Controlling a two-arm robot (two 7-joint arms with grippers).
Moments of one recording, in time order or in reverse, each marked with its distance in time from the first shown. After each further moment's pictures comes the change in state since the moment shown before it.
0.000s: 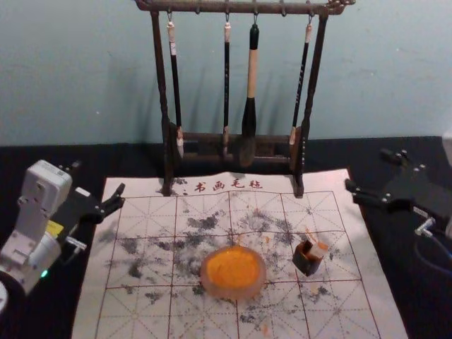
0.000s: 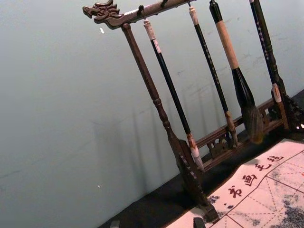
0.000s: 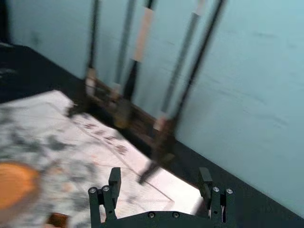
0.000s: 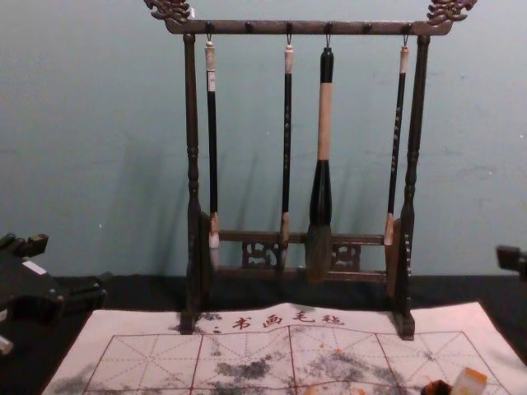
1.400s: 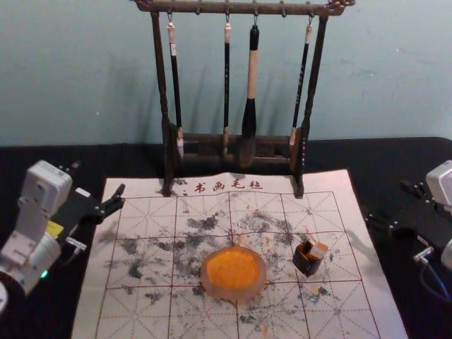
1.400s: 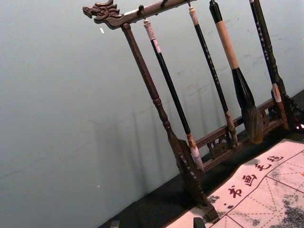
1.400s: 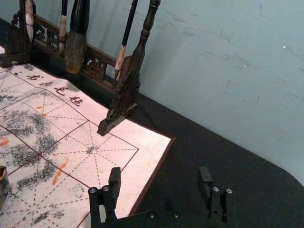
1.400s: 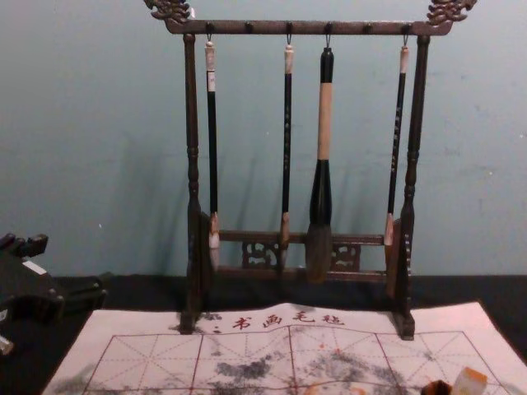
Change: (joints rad) left arm 0.000 0.000 0.000 0.000 0.000 0.000 0.000; right arm -0.051 -0.083 0.005 0.119 -0.164 -0.024 -0.187
